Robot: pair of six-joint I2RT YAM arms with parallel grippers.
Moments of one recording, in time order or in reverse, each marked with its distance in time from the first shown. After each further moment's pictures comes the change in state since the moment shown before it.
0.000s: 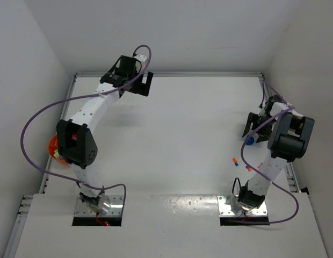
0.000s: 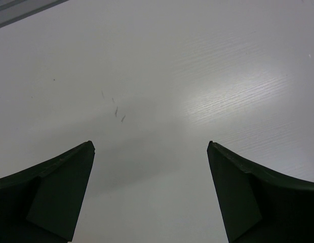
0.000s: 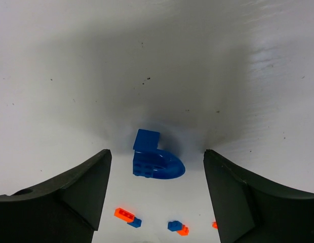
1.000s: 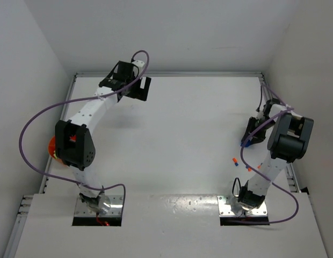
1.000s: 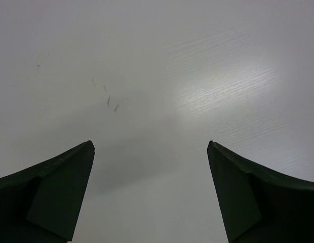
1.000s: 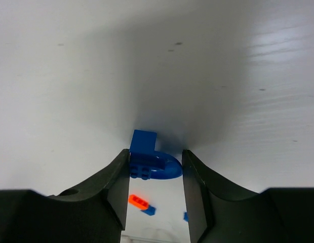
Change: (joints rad) left arm 0.023 -0.023 -0.097 0.047 0.036 -0.004; right arm 0.006 -0.009 -0.052 -0.024 -0.057 0.013
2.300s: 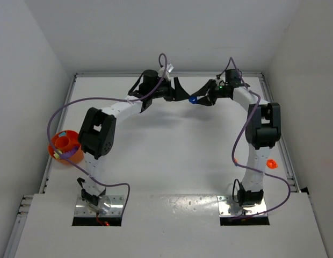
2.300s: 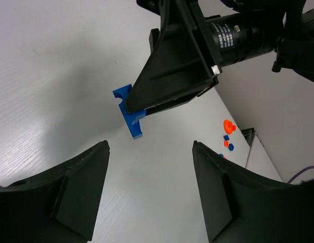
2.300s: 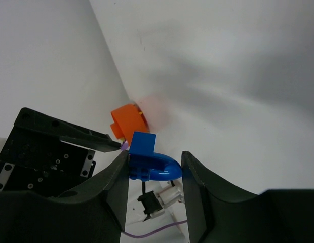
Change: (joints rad) left arm -0.166 0.250 -0.088 0.772 0.642 -0.602; right arm 0.429 0.197 0.392 0.420 -0.666 0.862
